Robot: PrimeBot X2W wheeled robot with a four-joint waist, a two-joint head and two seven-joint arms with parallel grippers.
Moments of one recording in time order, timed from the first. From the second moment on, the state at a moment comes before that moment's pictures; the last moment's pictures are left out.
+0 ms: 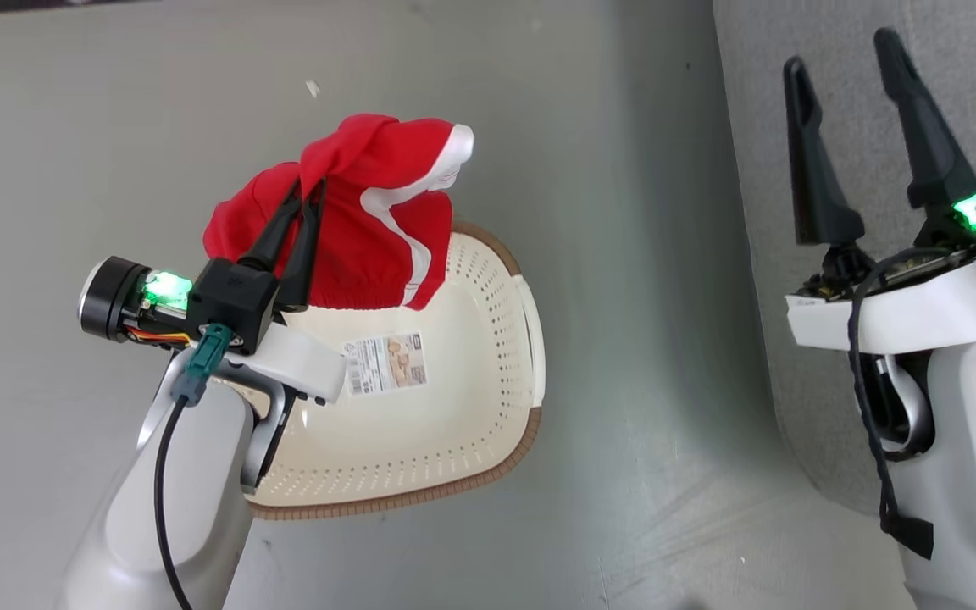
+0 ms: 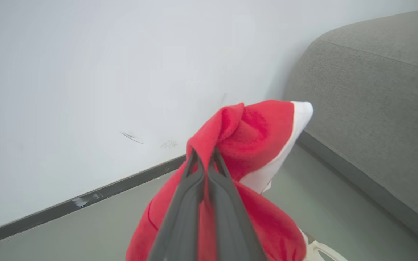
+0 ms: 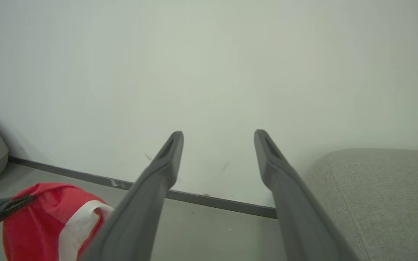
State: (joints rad) left arm -0.58 0.10 -0.31 0.32 -0.12 0.06 -0.25; right arm -0.47 -0.05 0.03 -0.11 0.06 0.12 -0.26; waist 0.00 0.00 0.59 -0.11
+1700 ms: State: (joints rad) left arm -0.40 0.15 -0.48 0.13 -0.13 -0.10 -0.20; right arm -0.15 -0.17 0.41 0.13 0.07 0.12 -0.26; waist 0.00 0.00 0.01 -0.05
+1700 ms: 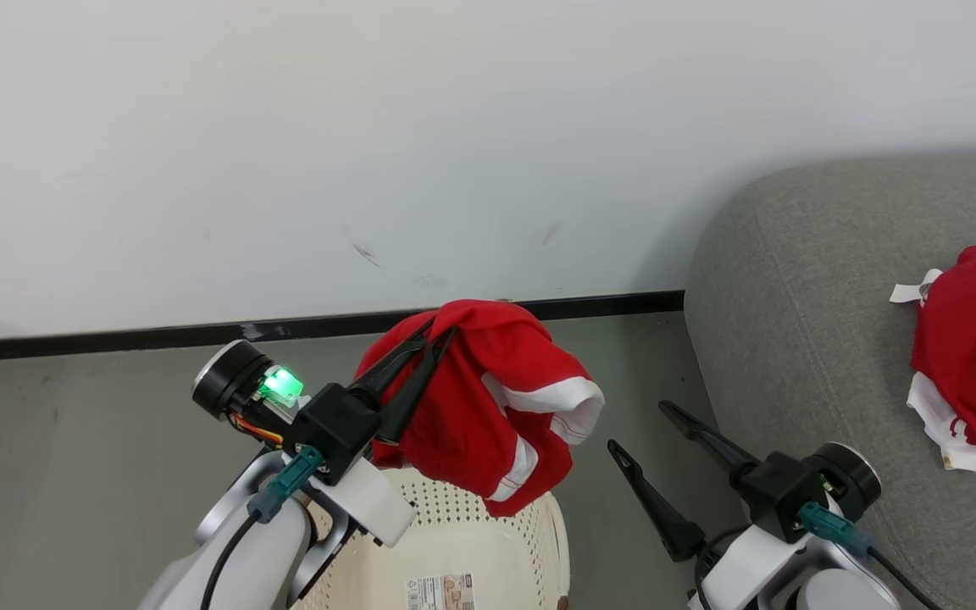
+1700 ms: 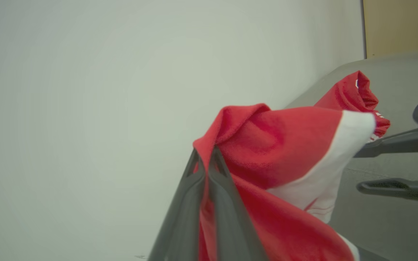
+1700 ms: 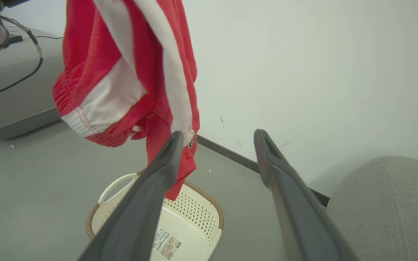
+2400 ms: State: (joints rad) left arm -0.39 0.13 -0.58 0.01 -0.15 -0.11 -0.12; right arm -0.36 -0.17 0.64 0.22 0.06 0.12 -0.26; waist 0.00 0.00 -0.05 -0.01
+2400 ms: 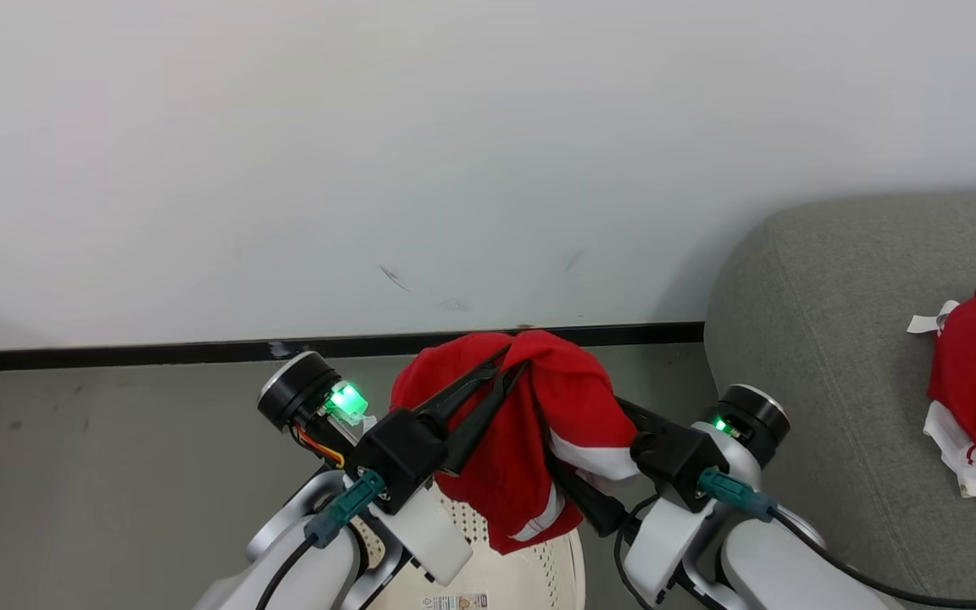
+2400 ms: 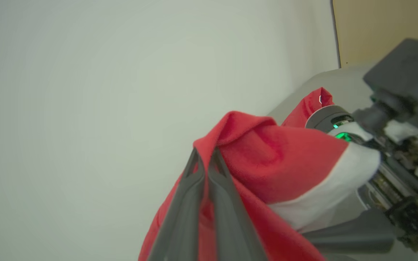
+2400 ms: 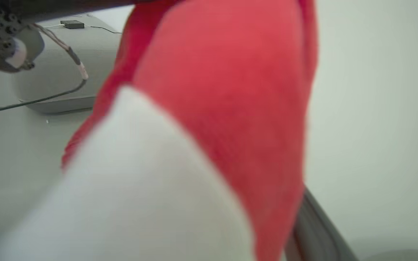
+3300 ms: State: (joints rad) left arm -0.22 0.12 -0.50 0.03 -0.26 -0.07 -0.13; right arm -0.34 -0.19 0.50 0.24 0.13 0.13 -0.26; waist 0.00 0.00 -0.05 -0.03
